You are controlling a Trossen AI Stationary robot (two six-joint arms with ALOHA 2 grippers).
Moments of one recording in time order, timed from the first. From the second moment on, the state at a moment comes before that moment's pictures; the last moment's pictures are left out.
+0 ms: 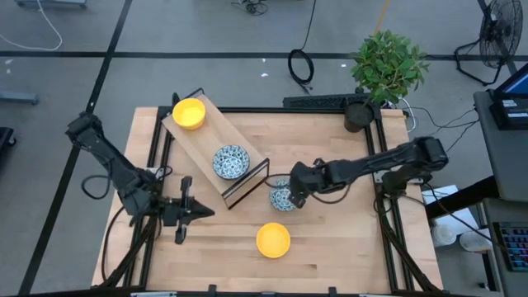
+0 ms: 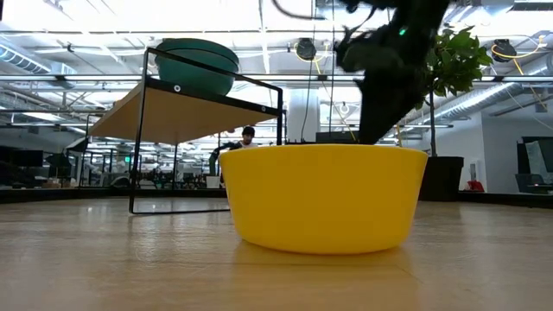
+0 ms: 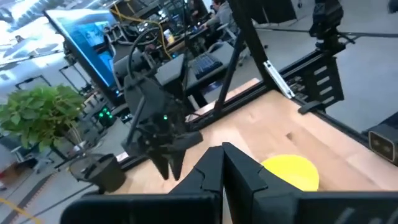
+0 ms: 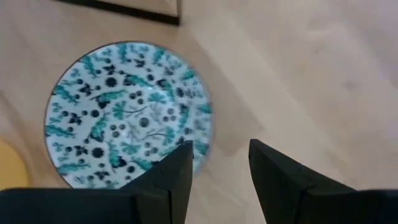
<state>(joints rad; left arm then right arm) -0.78 0.93 0.61 0.23 -0.68 0.41 0.16 1.59 1.11 -0.74 0.32 0.75</state>
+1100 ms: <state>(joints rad) -0.78 0.94 0.61 0.24 -0.67 0.26 0.11 1.68 0.96 -0.48 0.21 0.67</state>
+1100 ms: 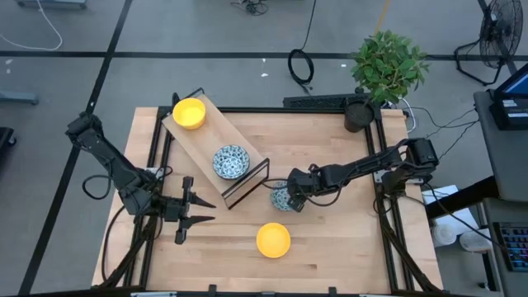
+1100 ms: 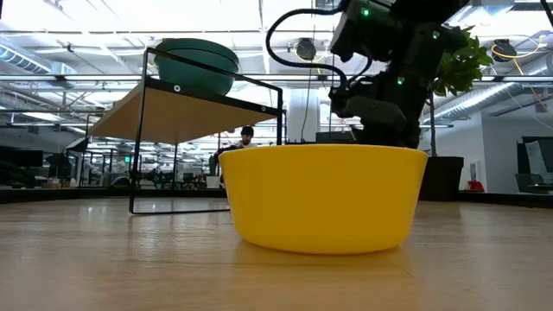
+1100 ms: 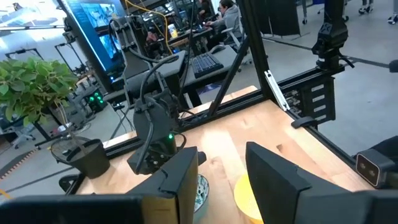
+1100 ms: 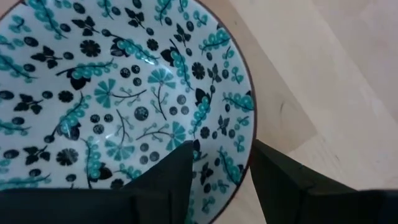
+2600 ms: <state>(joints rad) -0.78 0.94 0.61 0.24 -0.68 0.26 -0.08 1.53 0.95 -0.89 0.20 0.69</state>
